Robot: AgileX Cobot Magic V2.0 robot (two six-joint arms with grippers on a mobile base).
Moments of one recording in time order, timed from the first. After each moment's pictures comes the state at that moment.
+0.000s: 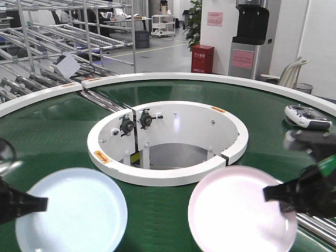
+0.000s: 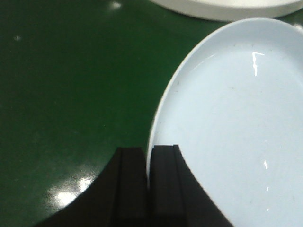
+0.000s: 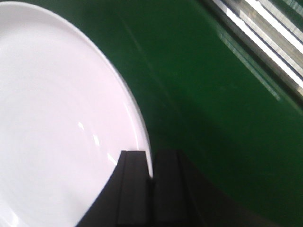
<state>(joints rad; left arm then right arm) -0.11 1.21 -0.98 -0.10 0.58 -0.06 0.14 1.34 -1.19 0.11 0.84 0.04</state>
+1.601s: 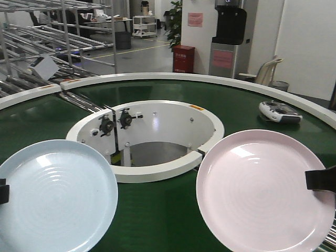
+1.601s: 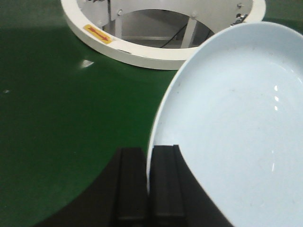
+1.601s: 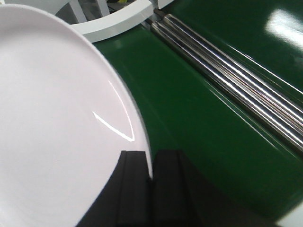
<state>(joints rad) -0.11 0.99 -0.98 -0.10 0.65 -0.06 0.14 1.07 -1.18 0.11 0.90 0.04</state>
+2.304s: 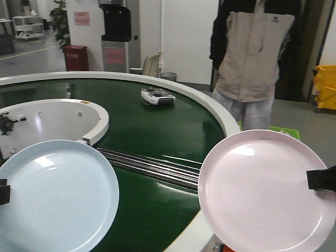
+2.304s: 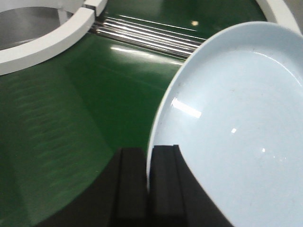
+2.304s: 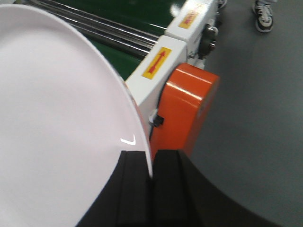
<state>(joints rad) -0.11 0.99 -0.98 -0.11 0.65 -0.06 0.14 1.07 -1.18 0.10 0.90 0.04</state>
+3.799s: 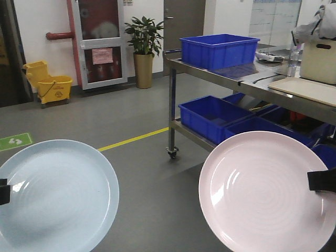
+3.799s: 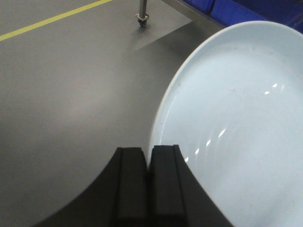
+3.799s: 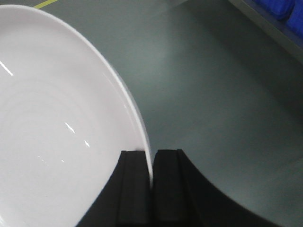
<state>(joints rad) -0.11 0.98 -0.98 -0.11 0.65 -0.06 0.14 1.07 -1.18 0.10 0.91 0.04</state>
